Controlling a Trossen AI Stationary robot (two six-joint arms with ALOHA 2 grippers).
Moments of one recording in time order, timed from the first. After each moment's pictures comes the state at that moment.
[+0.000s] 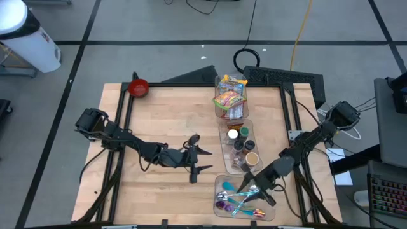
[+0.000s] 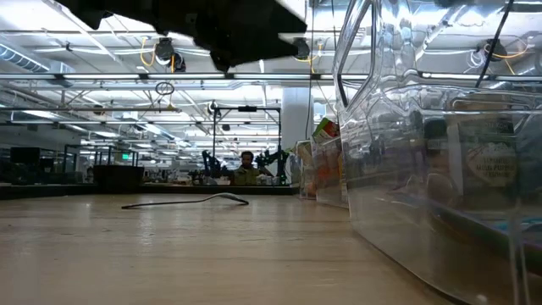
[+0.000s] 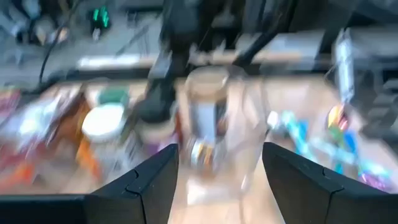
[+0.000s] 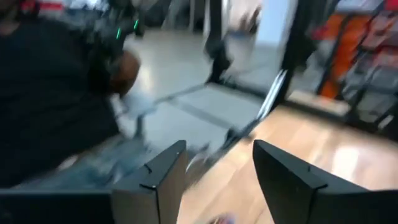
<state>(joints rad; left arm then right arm) -0.35 1.68 0.85 0.58 -0.38 -0.05 0.66 1.38 0.50 0.84 0.00 -0.06</state>
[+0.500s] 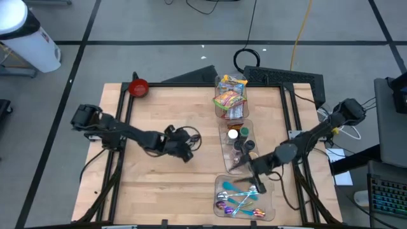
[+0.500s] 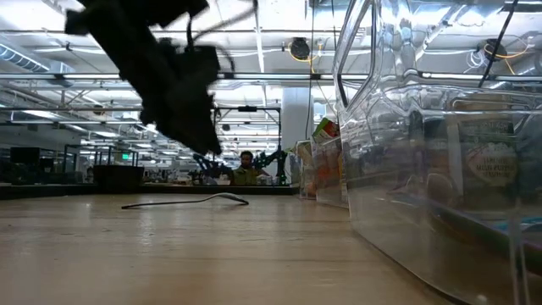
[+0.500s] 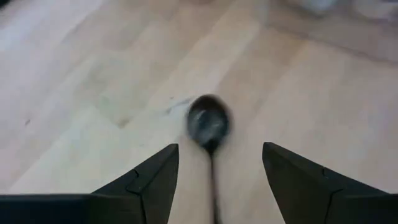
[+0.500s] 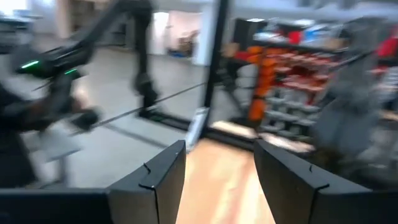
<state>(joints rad) -0.21 1.59 0.85 -0.25 -0.52 -0.64 0.53 1.24 0.64 0.67 0.15 -0.12</state>
